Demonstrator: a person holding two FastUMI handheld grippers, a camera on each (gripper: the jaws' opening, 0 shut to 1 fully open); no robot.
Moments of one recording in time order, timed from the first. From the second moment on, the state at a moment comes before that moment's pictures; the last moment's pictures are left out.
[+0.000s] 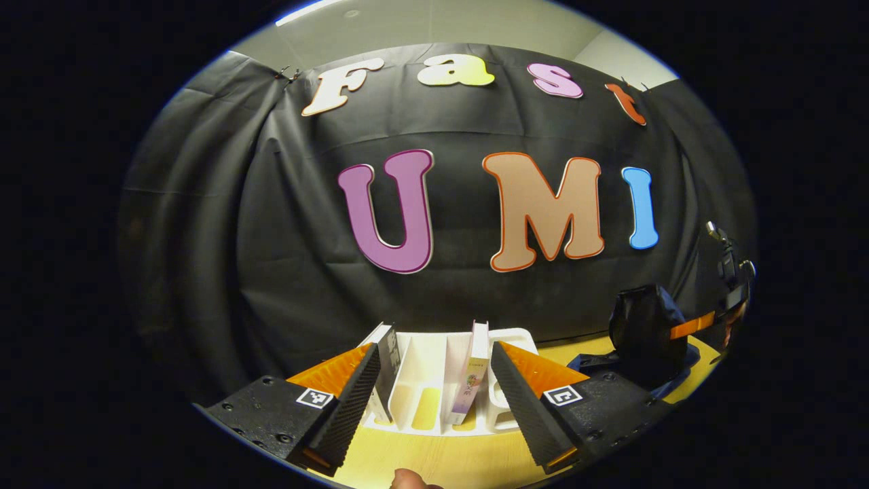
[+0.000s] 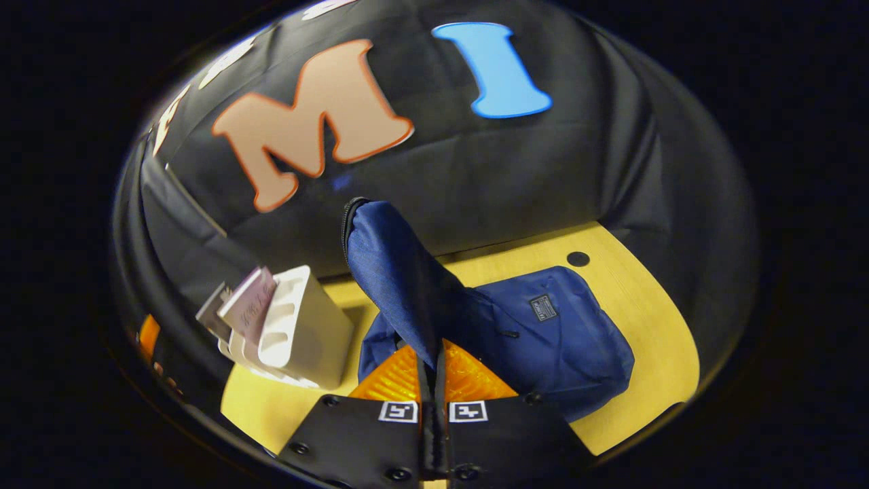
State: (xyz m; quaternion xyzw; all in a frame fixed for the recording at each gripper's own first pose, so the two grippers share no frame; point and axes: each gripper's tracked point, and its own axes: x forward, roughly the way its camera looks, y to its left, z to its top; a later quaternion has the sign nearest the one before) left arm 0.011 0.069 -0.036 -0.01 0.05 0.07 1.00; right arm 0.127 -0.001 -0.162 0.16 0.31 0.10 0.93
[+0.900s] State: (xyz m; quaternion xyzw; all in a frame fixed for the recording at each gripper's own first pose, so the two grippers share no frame) left arm 0.170 0.039 -0.163 0.00 0.33 -0.01 0.94; right arm 0.112 -0.044 -0.158 0.35 0.27 0.05 0.90
